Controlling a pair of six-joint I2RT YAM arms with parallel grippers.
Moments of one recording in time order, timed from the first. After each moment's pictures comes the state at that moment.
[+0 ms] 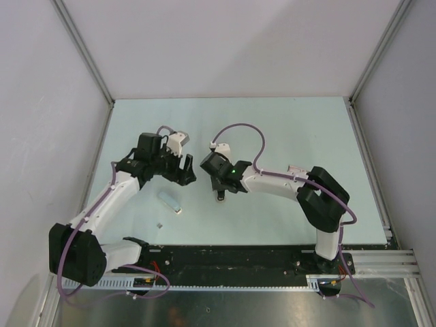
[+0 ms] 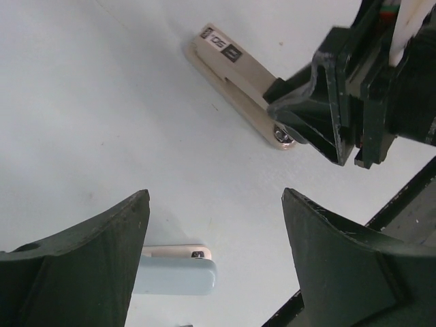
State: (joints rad) left arm -0.29 1.19 0.90 -0.53 0.42 0.07; right arm 1.00 1.87 1.34 -0.45 0.38 0.67
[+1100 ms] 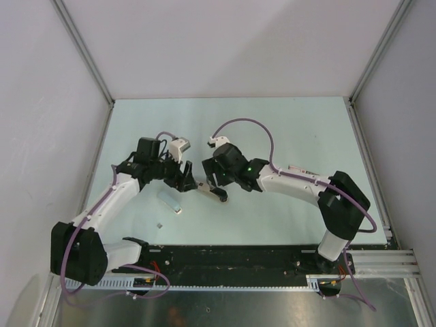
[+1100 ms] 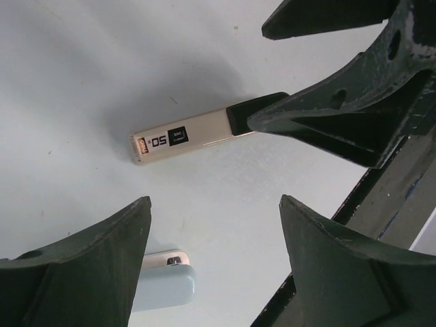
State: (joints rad) left arm -0.26 1.19 0.84 -0.53 0.61 0.13; right arm 0.95 1.71 1.22 -0.25 0.18 0.43
